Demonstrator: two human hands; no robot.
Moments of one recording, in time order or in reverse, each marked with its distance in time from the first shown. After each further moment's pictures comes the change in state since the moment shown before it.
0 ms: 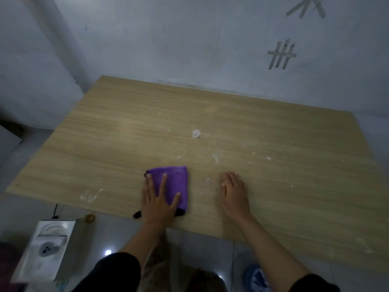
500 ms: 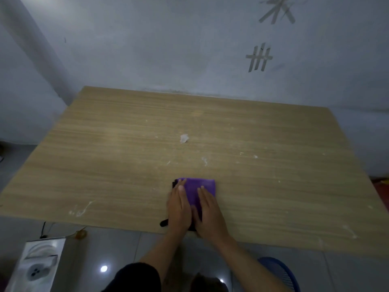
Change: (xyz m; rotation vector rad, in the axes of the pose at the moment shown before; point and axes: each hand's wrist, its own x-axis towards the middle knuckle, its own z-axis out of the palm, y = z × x) left_hand -0.018 0.089 -0.007 -0.813 0.006 0.010; right_hand -0.056 -0.032 0.024 0.176 -0.029 -0.164
